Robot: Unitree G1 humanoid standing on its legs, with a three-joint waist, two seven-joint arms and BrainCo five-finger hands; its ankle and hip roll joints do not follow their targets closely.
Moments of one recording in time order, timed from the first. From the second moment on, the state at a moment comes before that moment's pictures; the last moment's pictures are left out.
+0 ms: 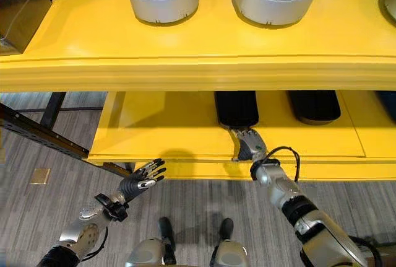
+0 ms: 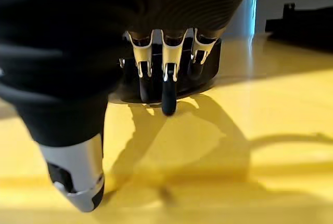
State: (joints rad) left arm -0.02 0.44 -0.32 0.28 -0.69 -0.02 -0.43; right arm -0.49 -0.60 0.58 0.61 -0.63 -0.01 -0.30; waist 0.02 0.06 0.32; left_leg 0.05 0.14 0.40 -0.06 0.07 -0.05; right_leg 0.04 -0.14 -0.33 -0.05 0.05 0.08
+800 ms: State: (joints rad) left arm -0.02 0.44 -0.31 0.28 -0.69 -0.01 -0.44; right arm -0.45 -0.61 0.60 0.53 -0.60 -0.01 -0.16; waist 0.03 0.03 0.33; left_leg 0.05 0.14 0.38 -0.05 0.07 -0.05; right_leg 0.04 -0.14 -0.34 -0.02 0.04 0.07
